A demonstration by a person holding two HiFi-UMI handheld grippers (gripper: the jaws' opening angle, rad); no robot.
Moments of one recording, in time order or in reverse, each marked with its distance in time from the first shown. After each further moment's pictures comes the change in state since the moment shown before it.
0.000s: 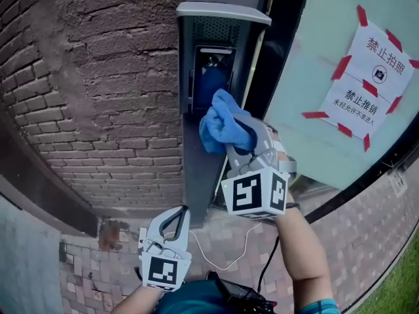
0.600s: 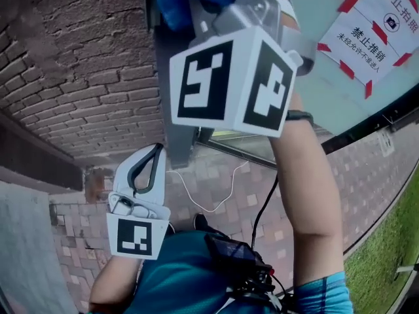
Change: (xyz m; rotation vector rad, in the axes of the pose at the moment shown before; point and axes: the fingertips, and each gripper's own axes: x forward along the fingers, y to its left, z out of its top) left arm -0.003 -0.001 0.012 0.060 -0.015 -0.016; right arm 0.014 -0.061 0.086 -0.230 -0.078 -0.235
